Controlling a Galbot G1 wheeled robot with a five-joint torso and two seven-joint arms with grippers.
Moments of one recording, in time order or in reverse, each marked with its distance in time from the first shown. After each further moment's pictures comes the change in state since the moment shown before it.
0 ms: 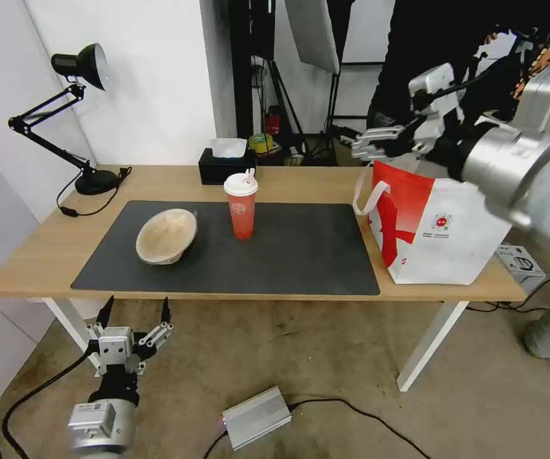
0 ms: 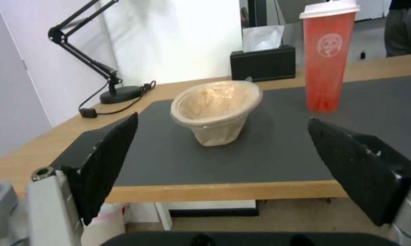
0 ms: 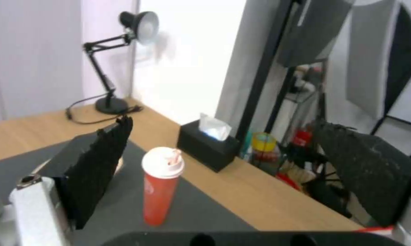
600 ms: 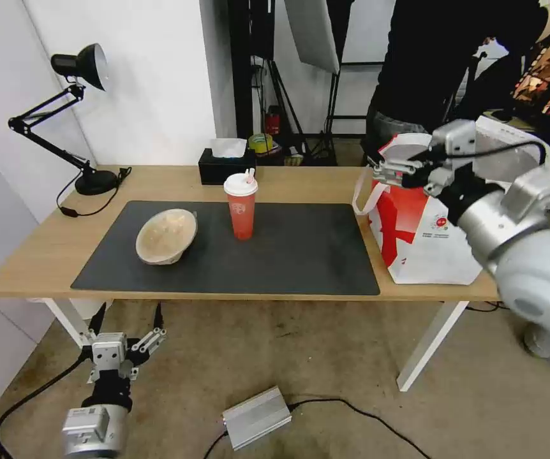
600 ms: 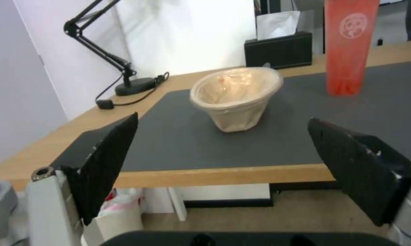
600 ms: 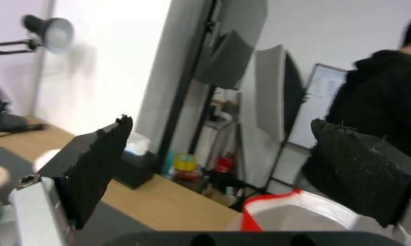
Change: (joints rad) left arm 0.019 -0.002 -0.046 0.011 0.000 -0.006 -0.002; right arm -0.671 0.098 0.376 0.033 -0.535 0.247 0.090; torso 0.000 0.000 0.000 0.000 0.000
